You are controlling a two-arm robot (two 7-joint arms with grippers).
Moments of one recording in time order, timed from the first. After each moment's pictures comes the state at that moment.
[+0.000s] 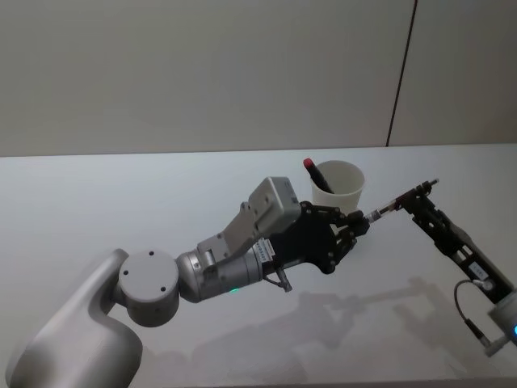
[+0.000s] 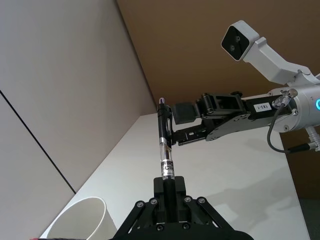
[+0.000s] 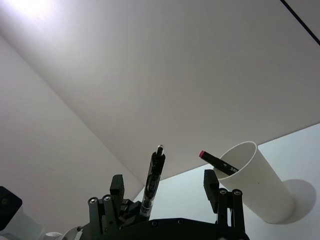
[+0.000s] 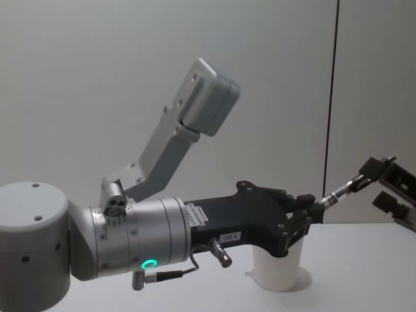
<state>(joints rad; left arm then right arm) -0.48 0.20 0.46 -1.16 -0.10 -0.26 -0.76 0.13 0.17 -0.03 -1.29 0.91 0.11 0.82</state>
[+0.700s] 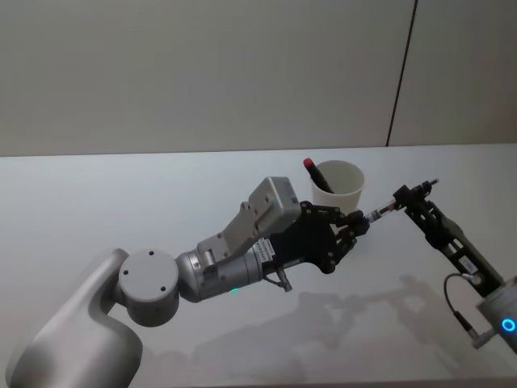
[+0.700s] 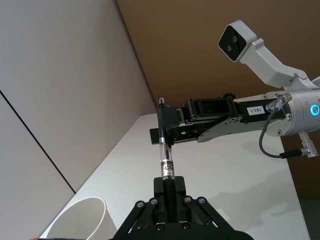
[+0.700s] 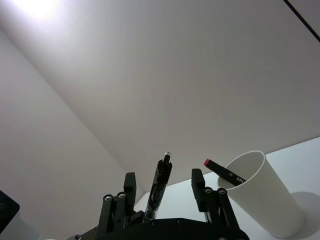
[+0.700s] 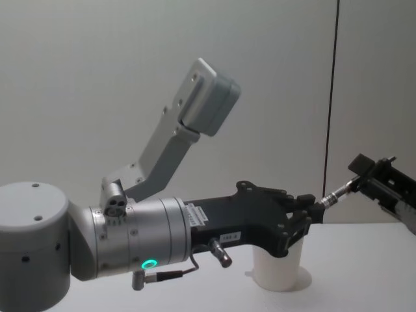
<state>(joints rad) -0.48 0.20 0.46 -1.16 -0.10 -0.26 -0.76 0.16 0.16 -0.06 -1.25 0.91 0.04 0.83</state>
